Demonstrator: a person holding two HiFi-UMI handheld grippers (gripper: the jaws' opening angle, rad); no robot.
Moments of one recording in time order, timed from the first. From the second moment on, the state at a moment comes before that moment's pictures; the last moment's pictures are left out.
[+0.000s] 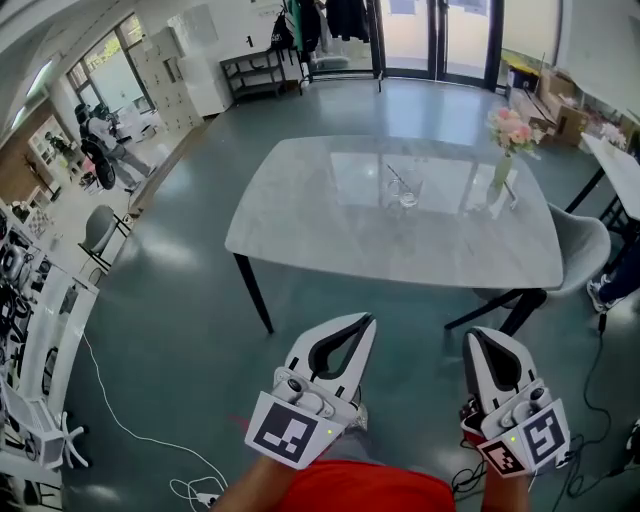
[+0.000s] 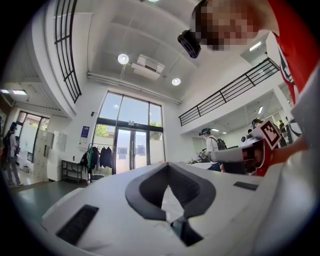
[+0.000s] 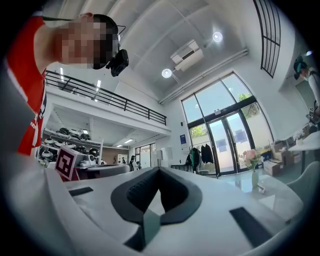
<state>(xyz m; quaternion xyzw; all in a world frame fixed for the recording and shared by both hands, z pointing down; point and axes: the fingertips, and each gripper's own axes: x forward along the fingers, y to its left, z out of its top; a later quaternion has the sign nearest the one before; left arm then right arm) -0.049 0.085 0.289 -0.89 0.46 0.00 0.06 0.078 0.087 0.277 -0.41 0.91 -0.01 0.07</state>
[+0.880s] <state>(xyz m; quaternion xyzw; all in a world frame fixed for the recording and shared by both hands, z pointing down) -0.095 -0.093 0.292 -0.89 0.46 0.01 0.03 0.030 -0.090 0.275 -0.41 0.91 0.00 0.04</state>
